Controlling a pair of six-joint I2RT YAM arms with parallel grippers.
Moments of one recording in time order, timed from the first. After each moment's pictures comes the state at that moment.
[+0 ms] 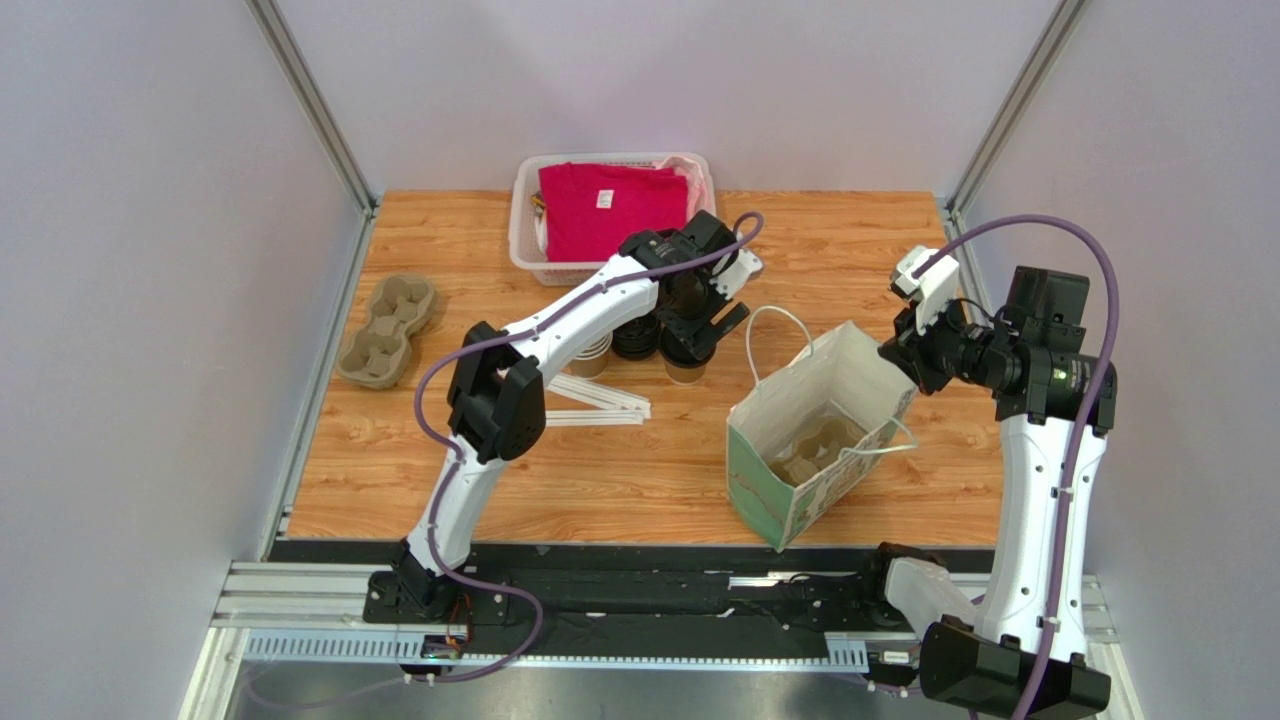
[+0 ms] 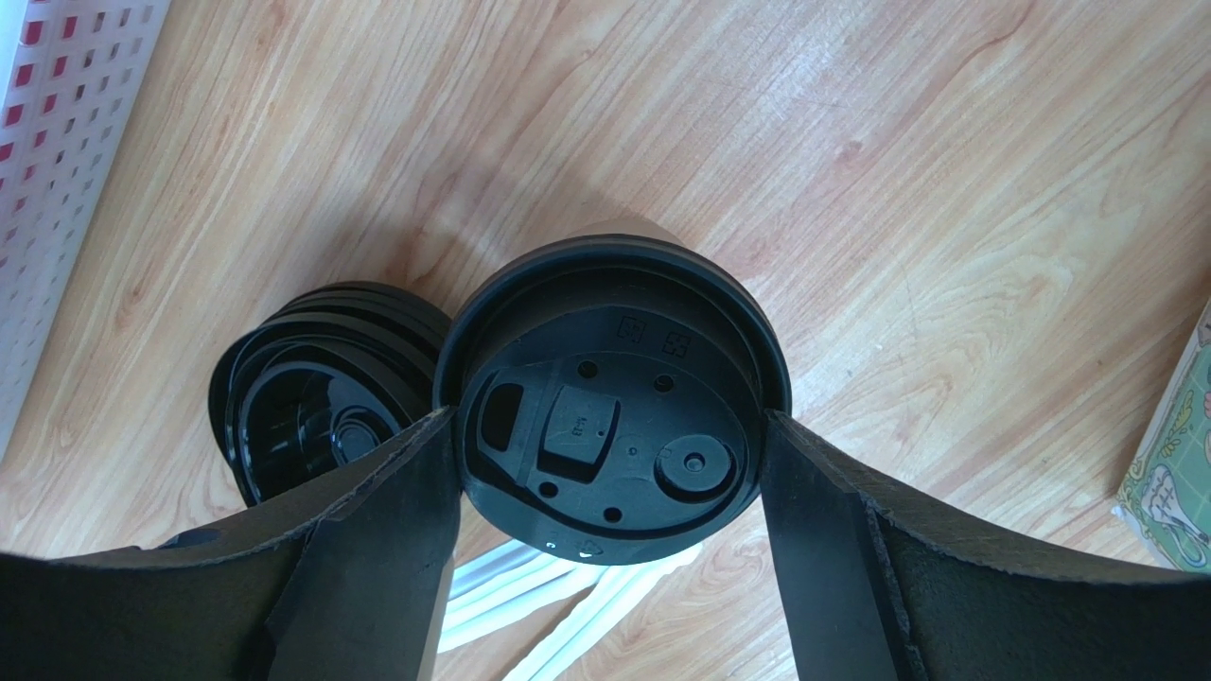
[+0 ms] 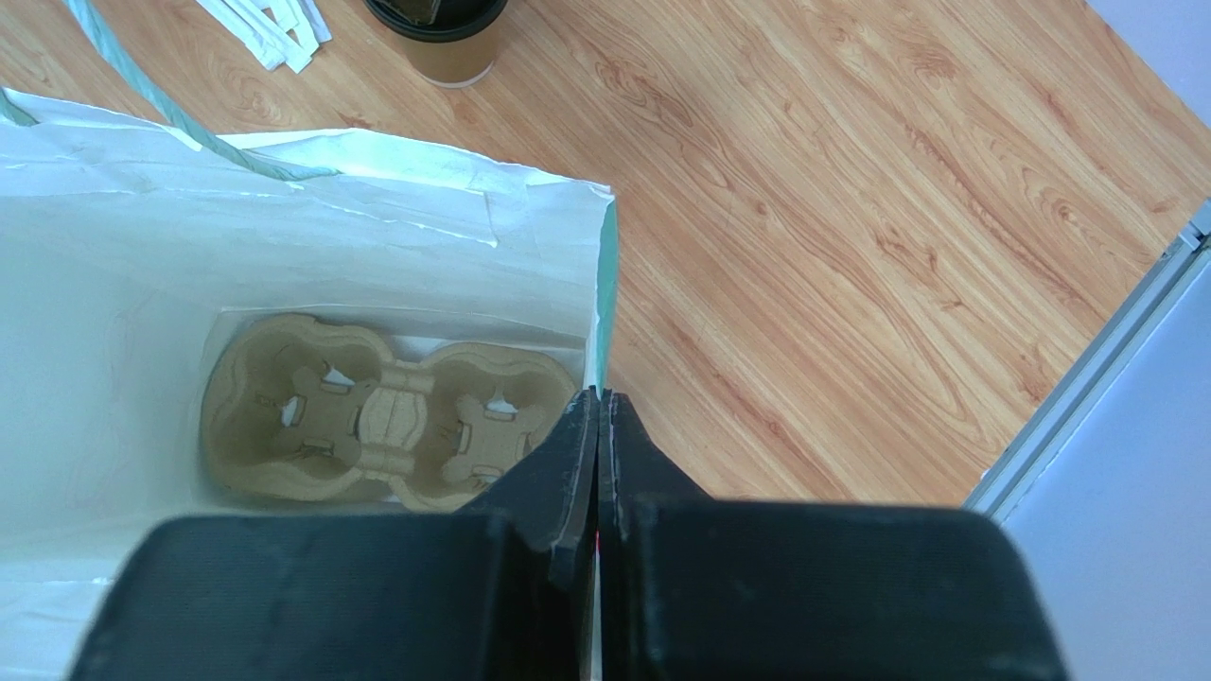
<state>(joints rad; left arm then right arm) -0.78 2.24 2.14 -0.98 0.04 0.14 -0.25 1.01 1.34 -1.15 -0.71 -0.80</state>
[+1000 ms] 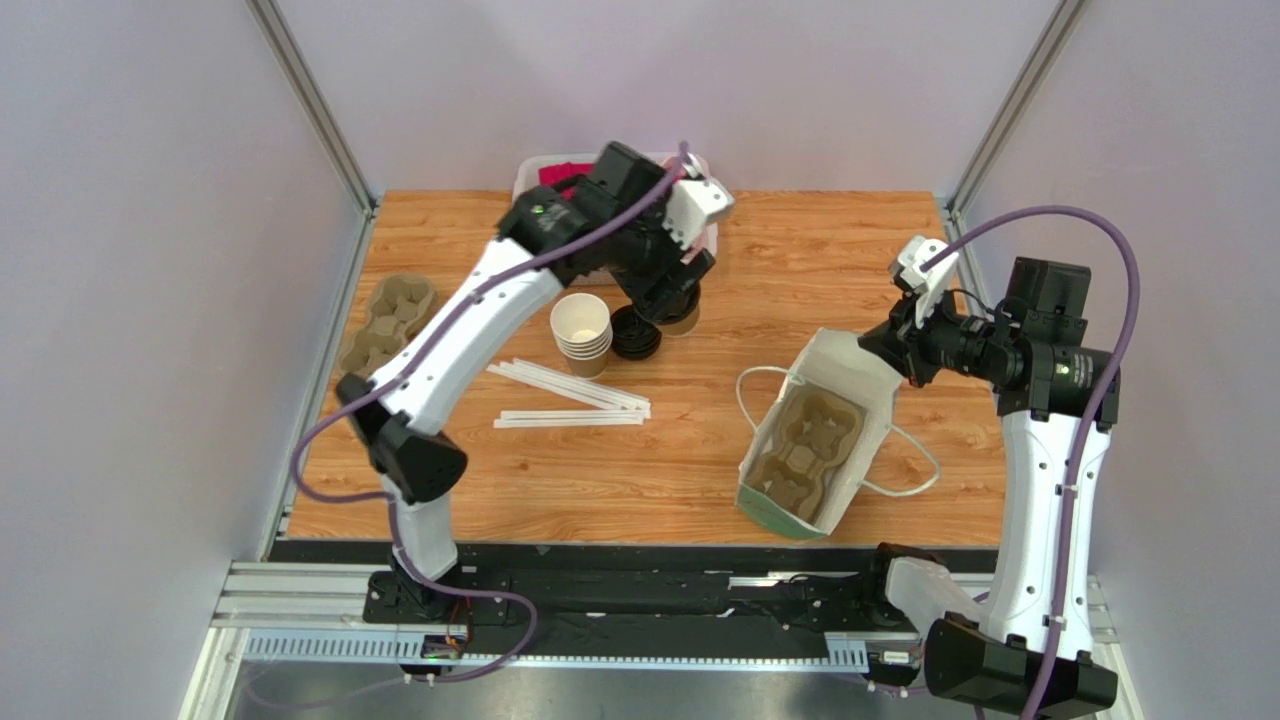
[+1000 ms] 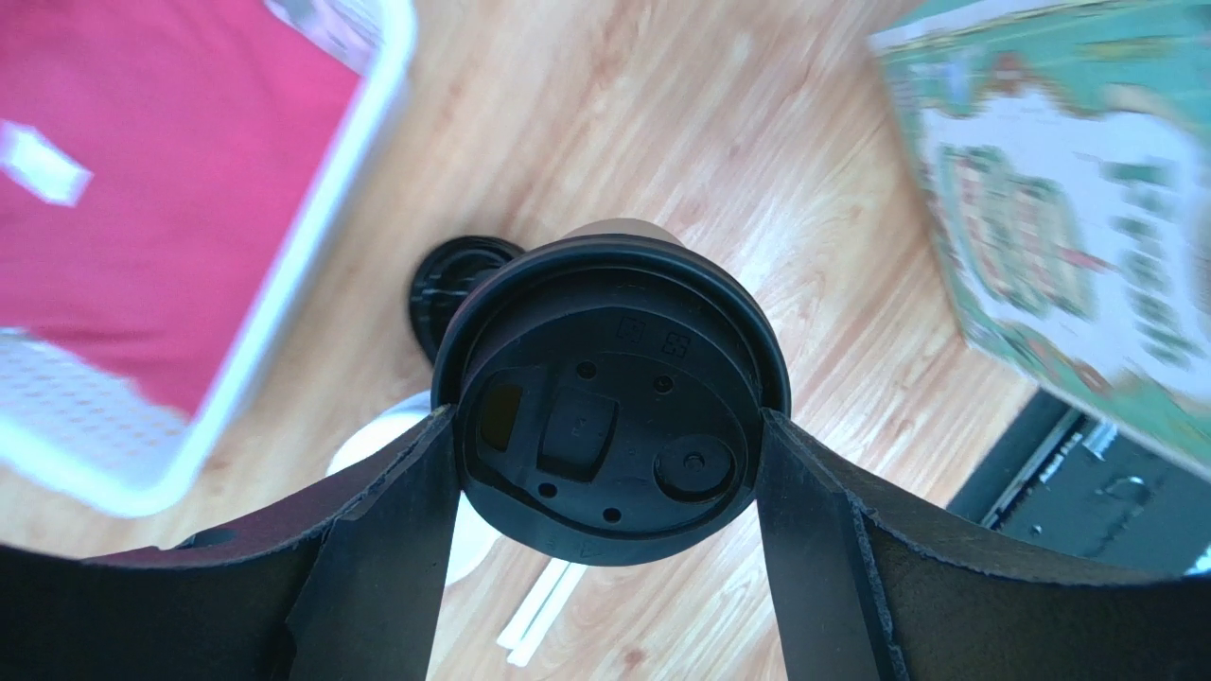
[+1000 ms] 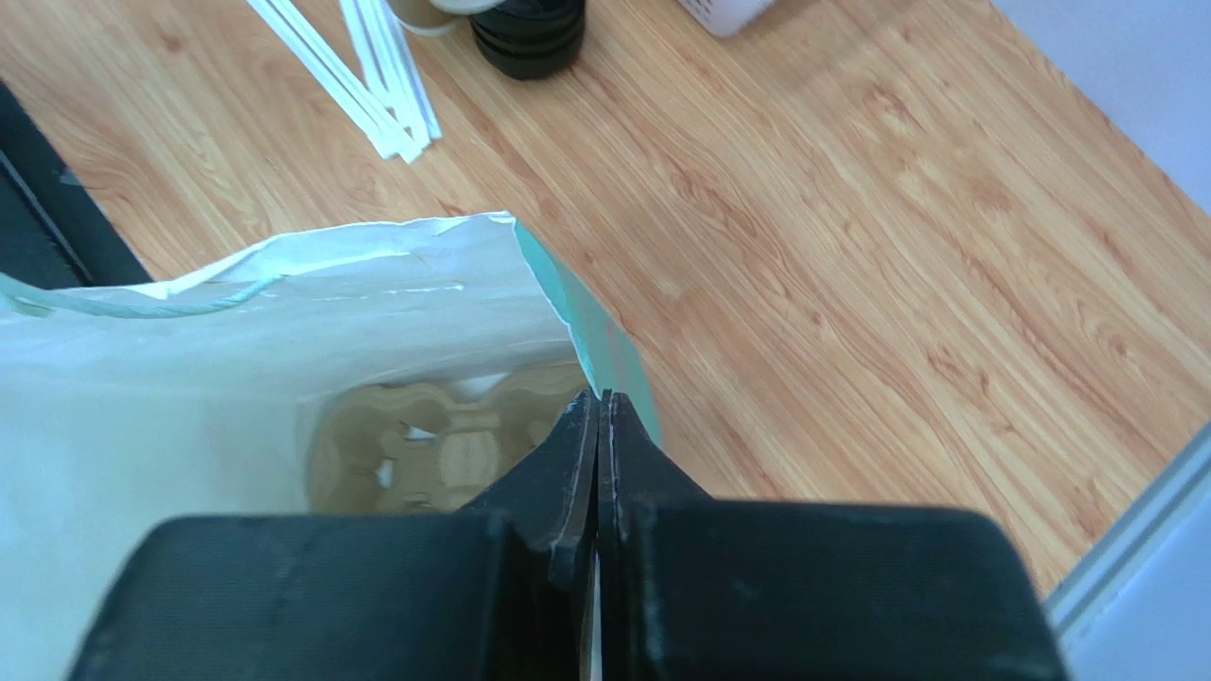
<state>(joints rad) -0.75 1.90 2.20 -1.13 0.12 0.23 -0.22 1.02 1.38 -1.15 -0.86 -0.78</state>
